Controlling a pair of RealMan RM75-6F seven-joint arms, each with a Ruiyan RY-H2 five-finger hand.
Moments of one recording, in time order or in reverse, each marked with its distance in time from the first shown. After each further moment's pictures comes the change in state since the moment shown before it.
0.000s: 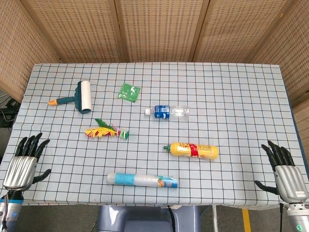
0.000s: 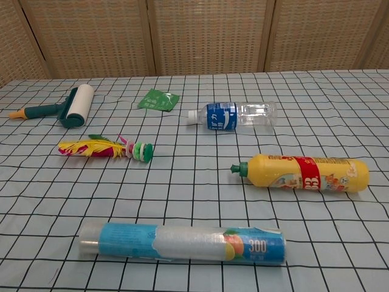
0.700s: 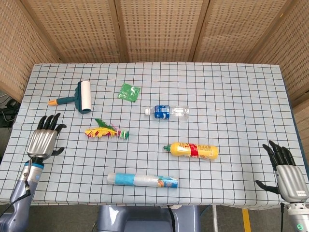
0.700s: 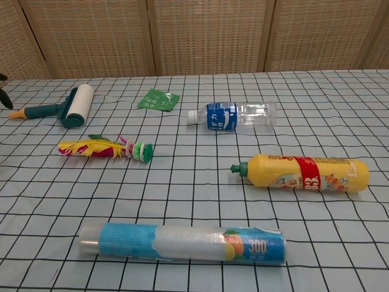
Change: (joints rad) left arm -0.264 -0.101 -0.181 0.108 -0.348 -0.319 0.217; right arm 0.003 0.000 0.005 0.007 0.017 -0.011 0.012
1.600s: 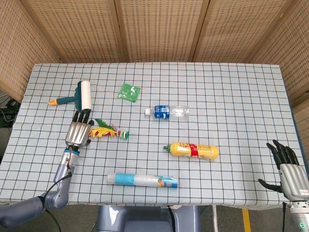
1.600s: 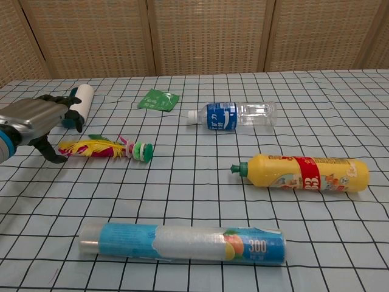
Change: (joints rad) left arm -0.214 -0.403 -0.012 0.423 -0.084 -0.066 0.109; right arm 0.002 -0.002 0.013 0.024 0.034 -0.012 0.031
